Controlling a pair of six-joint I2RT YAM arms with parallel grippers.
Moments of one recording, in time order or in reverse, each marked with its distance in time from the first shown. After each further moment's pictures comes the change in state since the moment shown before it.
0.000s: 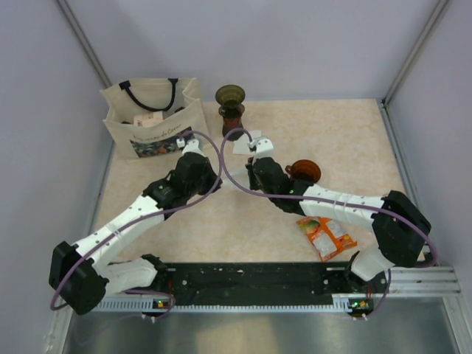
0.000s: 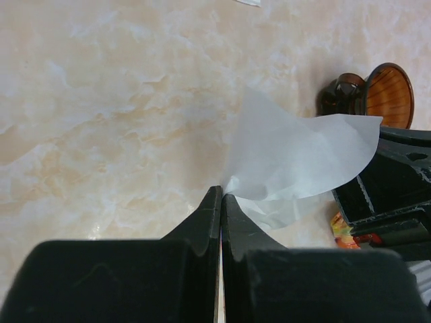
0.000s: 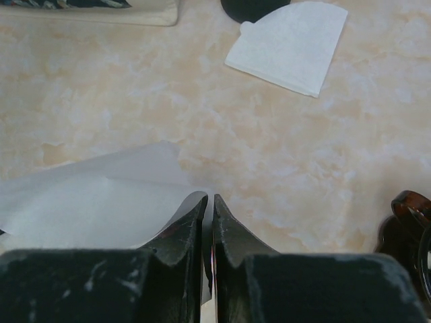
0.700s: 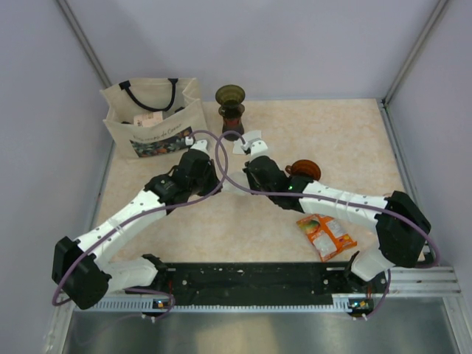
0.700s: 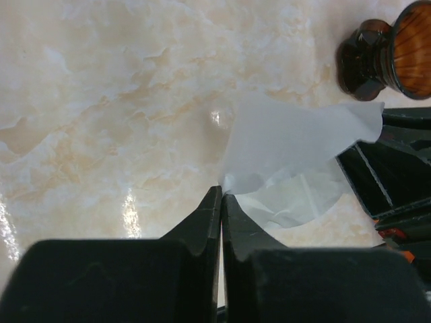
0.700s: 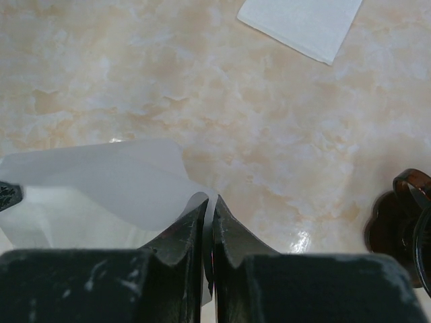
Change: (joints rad) left arm -0.005 0.045 0.087 -0.148 0.037 0.121; right arm 0.015 -0.002 0.084 -0.219 -0.060 -0.029
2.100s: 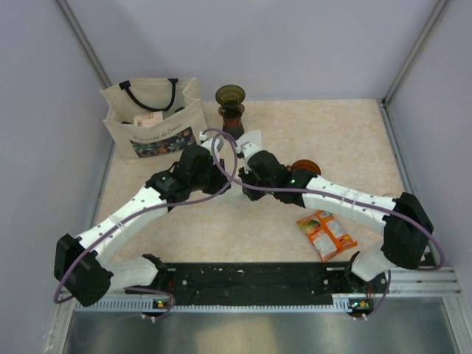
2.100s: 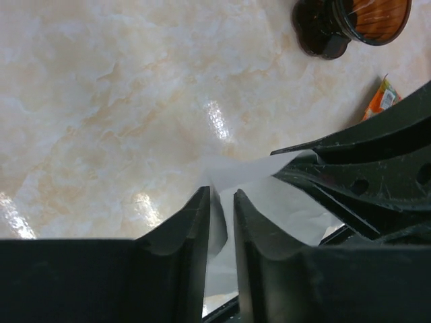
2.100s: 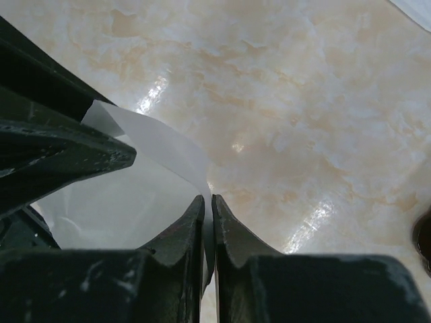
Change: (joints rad) left arm 0.002 0.026 0.040 0.026 0.186 0.196; right arm -0.002 -0.009 0.109 -0.240 -0.283 -0.023
